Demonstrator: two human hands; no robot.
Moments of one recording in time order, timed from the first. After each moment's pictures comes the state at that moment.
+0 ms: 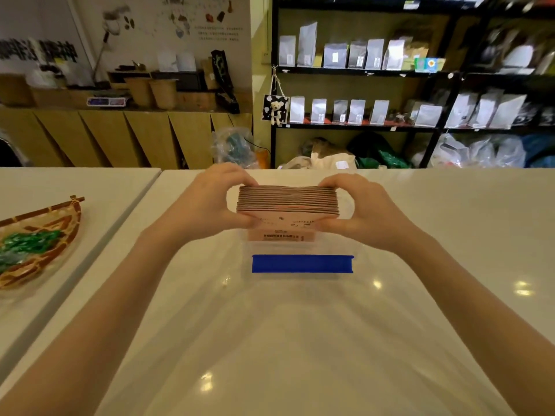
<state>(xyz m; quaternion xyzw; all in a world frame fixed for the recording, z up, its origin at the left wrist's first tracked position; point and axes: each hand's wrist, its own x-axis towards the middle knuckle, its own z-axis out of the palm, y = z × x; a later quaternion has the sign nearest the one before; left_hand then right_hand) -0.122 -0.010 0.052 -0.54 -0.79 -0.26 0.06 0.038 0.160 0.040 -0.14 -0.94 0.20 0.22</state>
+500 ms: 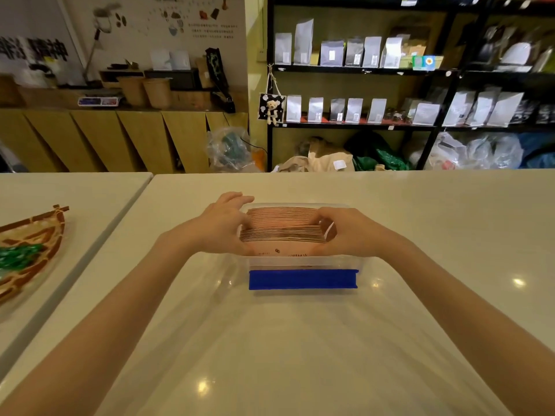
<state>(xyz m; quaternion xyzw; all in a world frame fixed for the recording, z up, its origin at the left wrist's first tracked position) -0.159 0.036 0.018 -0.54 -0.83 -0.04 -0.09 0.001 0.184 0.018 -0.19 -0.95 0.26 0.02</state>
